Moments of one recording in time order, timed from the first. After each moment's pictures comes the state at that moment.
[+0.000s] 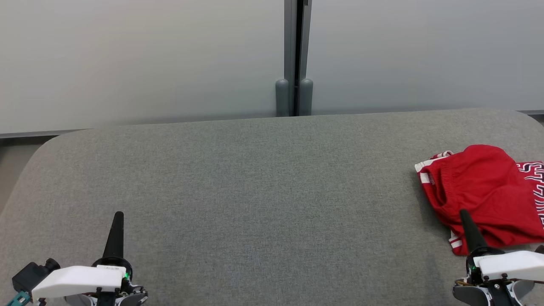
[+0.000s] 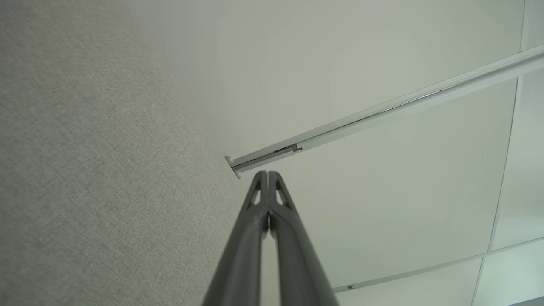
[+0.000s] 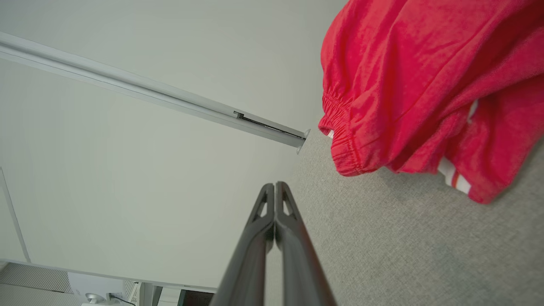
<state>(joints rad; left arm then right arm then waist) -0.05 0.04 0.09 0.26 -1.27 -0.12 0.03 -0.08 -0.07 -0.05 0.26 1.30 0.13 0.02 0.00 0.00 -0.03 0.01</state>
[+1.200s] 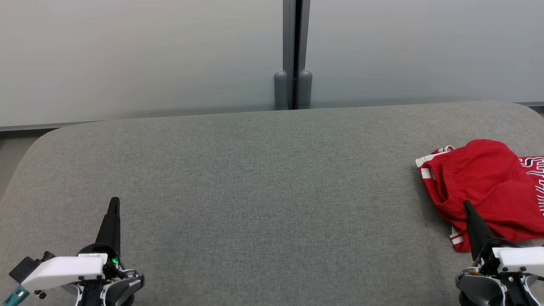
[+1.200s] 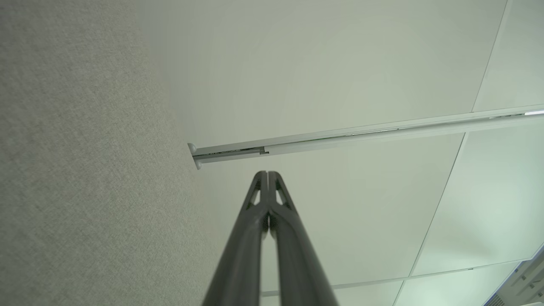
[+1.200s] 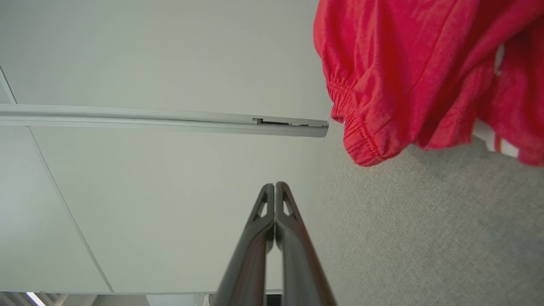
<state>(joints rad) -0.09 0.05 0.11 0.25 -1.55 -0.13 0.10 -0.10 -0.05 -0.10 0.25 1.55 0.13 0.10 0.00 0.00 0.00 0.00</state>
